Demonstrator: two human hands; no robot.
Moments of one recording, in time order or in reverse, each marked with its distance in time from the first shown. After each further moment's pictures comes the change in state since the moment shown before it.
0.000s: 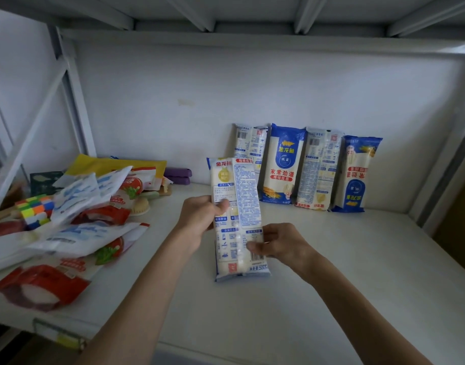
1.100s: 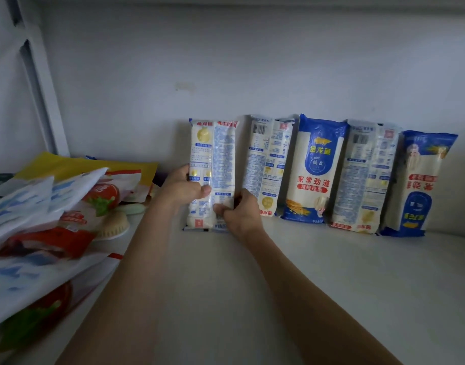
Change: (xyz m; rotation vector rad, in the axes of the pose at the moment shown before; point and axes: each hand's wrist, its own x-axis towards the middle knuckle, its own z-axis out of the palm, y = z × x) left_hand 0.192 -0.015 -0.039 0.279 0.032 0.200; right_hand 0.213 -0.008 0.077 -0.058 0.319 -0.219
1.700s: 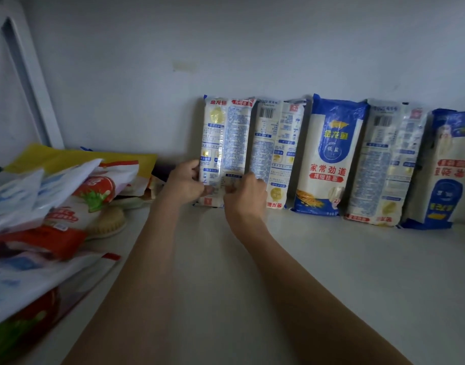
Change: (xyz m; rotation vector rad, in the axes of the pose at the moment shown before) left_hand 0.032 -0.030 0.010 0.153 -0.033 0.082; right_hand 0.017 -0.009 0.021 -0.452 0.264 -0.013
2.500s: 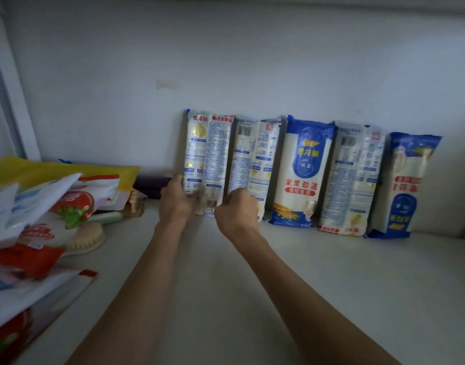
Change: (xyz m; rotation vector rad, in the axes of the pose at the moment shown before) left_hand 0.002 0.000 0.033 0.090 0.318 0.012; right_hand -0.006 0.004 -0.038 0.131 -0.089 0.004
